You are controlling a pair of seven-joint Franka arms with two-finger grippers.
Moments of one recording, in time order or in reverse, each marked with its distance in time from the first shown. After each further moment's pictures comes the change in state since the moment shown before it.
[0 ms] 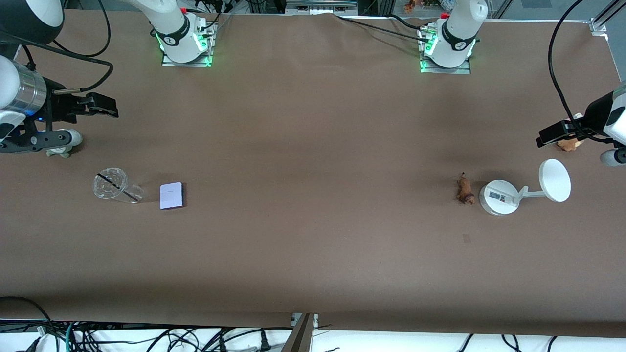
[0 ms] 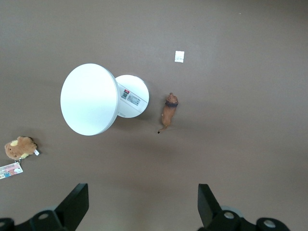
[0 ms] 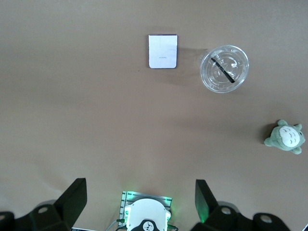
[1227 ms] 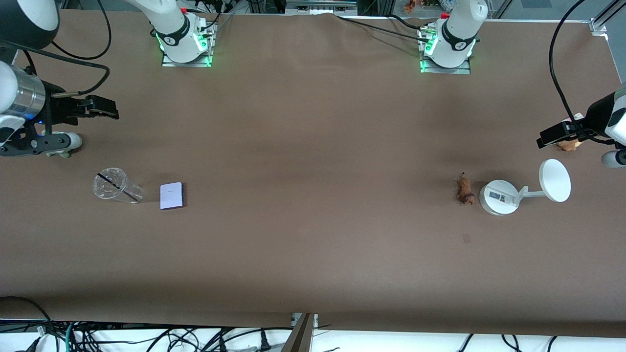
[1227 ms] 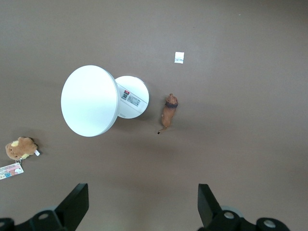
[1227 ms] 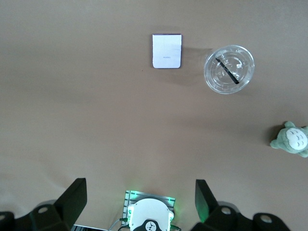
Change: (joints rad) left arm 0.000 0.011 0.000 0.021 0.000 -0.010 0.000; right arm -0.225 -0.004 0.230 0.012 -0.006 -0.003 0.004
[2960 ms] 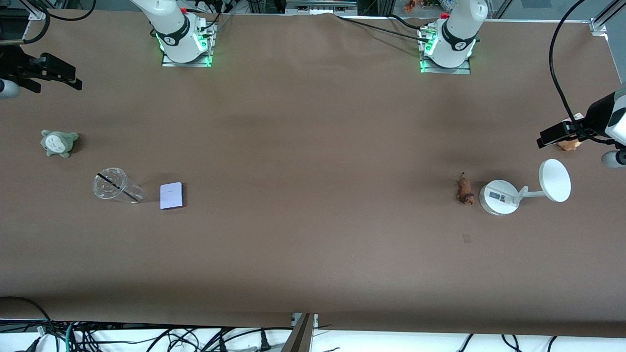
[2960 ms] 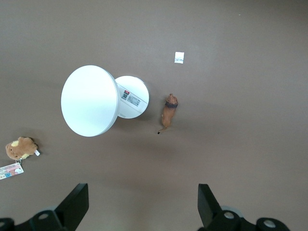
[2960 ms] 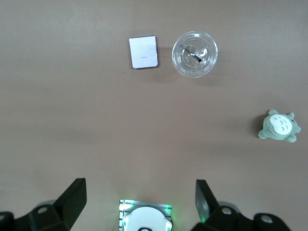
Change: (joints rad) left arm 0.000 0.000 0.000 0.001 0.000 -0.001 0.000; right arm -0.253 -0.342 0.182 -0.365 -0.055 0.175 0.001
